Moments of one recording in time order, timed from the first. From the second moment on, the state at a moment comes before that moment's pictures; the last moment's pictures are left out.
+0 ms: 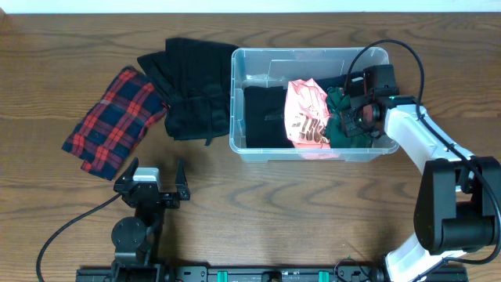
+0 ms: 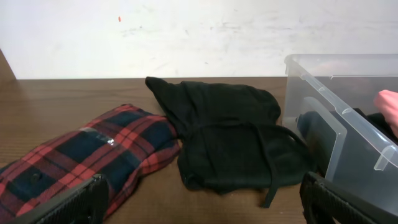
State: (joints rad) left arm -0.05 0.01 0.03 -0.13 0.00 -0.02; right arm 0.09 1.81 1.13 -0.55 -0.07 -0.16
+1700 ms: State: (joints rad) left arm -0.05 0.01 0.03 -0.13 0.00 -0.02; right arm 0.09 1.60 1.38 -0.83 -0.26 -0.04
